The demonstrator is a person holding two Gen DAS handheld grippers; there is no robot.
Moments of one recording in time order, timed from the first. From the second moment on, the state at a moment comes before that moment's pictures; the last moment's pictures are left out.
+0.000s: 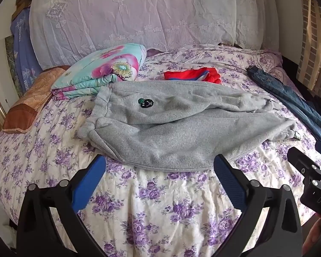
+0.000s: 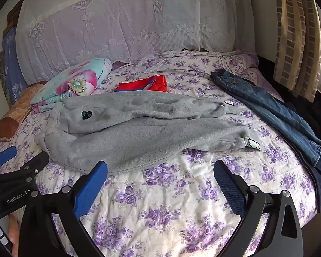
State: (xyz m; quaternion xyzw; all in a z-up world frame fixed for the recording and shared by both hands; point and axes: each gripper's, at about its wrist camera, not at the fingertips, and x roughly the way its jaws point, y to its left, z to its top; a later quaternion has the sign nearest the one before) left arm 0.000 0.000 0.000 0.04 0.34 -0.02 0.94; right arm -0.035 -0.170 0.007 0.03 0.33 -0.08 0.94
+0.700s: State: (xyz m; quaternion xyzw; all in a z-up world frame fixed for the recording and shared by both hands) left arm -0.001 -0.003 0.004 0.04 0.35 -0.02 0.94; right arm -0.035 -0.164 0.008 0.04 0.33 -0.07 0.94
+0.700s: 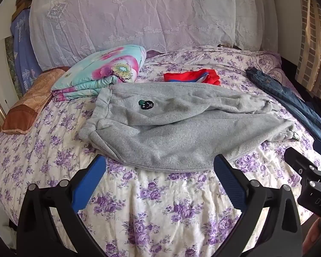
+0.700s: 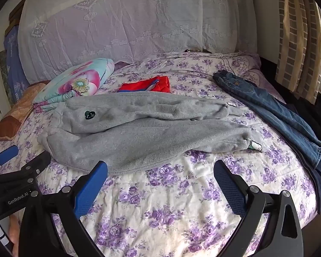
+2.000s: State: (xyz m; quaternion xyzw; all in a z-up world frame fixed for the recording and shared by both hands) left arm -0.003 0.005 0.009 0.04 0.34 -0.02 0.94; right arm -0.036 -0.158 0.009 0.04 0.33 -0.06 0.94
